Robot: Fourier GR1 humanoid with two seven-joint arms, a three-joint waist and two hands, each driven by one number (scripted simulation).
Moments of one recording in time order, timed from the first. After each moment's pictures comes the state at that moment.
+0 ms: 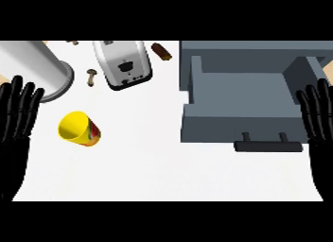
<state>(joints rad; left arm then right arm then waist) 0.01 0.13 0.01 -2.10 -0.01 -0.03 0.02 0.03 -0.05 0.01 -2.10 0.03 0.02 0.01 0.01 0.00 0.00</state>
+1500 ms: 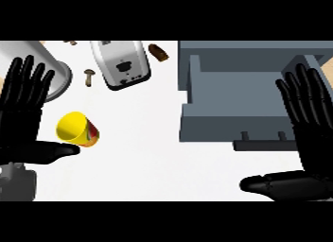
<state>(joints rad) -0.17 0.14 0.18 -1.75 0.30 -0.14 -0.01 -0.09 -0.05 0.00 -2.04 -0.09 0.08 0.12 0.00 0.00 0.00</state>
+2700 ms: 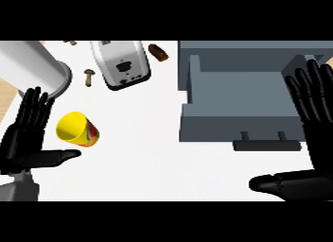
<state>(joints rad) -0.09 0.17 0.25 -1.44 0.22 -0.18 -0.22 -0.11 -0.07 -0.04 -2.06 -0.12 0.09 0.15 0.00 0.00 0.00</state>
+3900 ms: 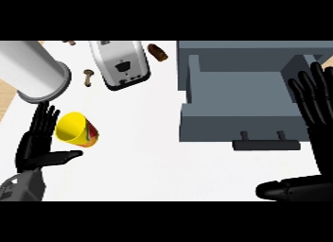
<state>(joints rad) -0.26 0.26 0.31 -0.79 0.16 -0.26 -0.61 -0.10 -0.09 -0.05 -2.09 -0.15 0.12 0.18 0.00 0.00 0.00</state>
